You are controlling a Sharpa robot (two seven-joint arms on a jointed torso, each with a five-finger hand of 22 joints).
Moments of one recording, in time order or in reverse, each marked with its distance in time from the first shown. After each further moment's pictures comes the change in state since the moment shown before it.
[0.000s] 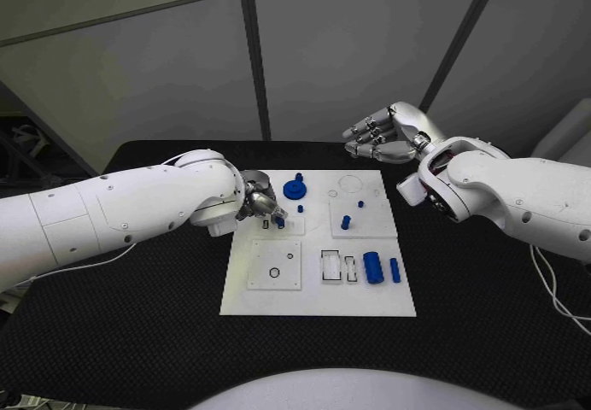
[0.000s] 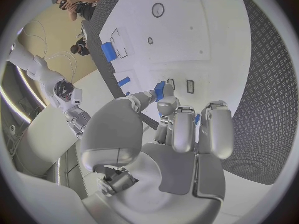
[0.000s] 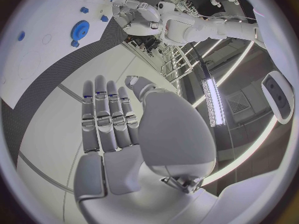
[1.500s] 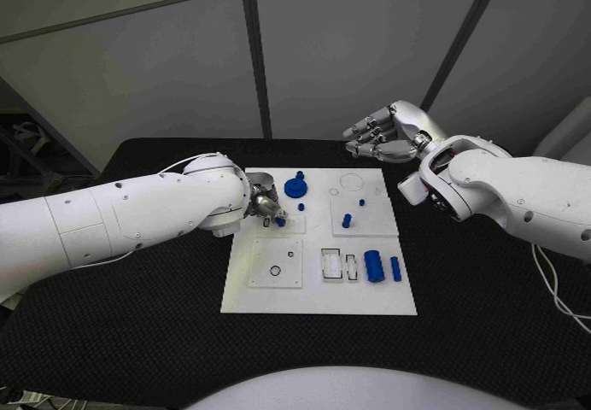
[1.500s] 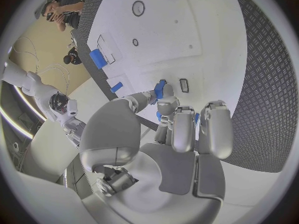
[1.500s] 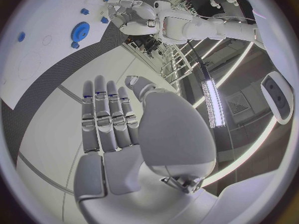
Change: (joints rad) left arm -0.024 0.023 0.000 -0.013 -0.131 -0.012 -0.001; left_hand -0.038 -0.006 0.039 -0.016 0.031 -0.018 -0.007 0.044 0.035 0.003 -0.003 0.000 -0.016 -0.002 -0.005 0.000 0.000 0.000 0.000 -0.007 0.000 0.007; right arm 0.000 0.001 0.000 0.001 -0.011 0.009 -0.001; right_hand 0.000 0.000 0.000 0.000 0.000 0.000 0.000 -0.003 0.000 0.000 0.000 0.000 0.000 -0.004 0.004 0.000 -0.002 0.000 0.000 0.000 -0.004 -0.002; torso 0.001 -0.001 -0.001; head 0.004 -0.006
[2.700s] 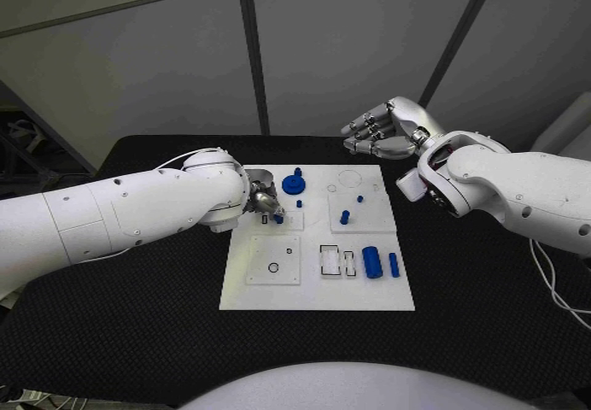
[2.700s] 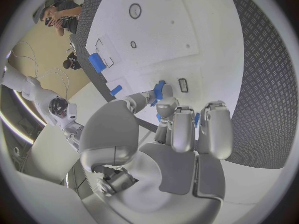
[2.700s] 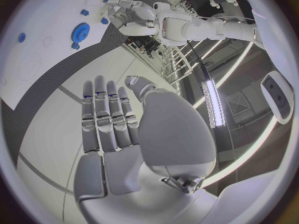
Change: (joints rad) left arm 0.002 0.010 0.004 -0.011 -0.030 0.040 0.000; left_hand -0.036 -0.025 0.019 -0.053 0.004 -0.005 -0.009 0.031 0.015 0.007 0.000 0.031 0.028 0.000 -0.007 0.000 0.000 0.000 0.004 -0.004 0.008 0.003; right arm 0.000 -0.002 0.000 0.002 -0.001 0.007 -0.002; right_hand -0.001 0.001 0.000 0.000 0.003 0.000 0.000 0.000 0.000 0.000 0.000 0.000 0.000 0.000 0.000 0.000 -0.001 0.000 0.000 0.000 0.000 -0.001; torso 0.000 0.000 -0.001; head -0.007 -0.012
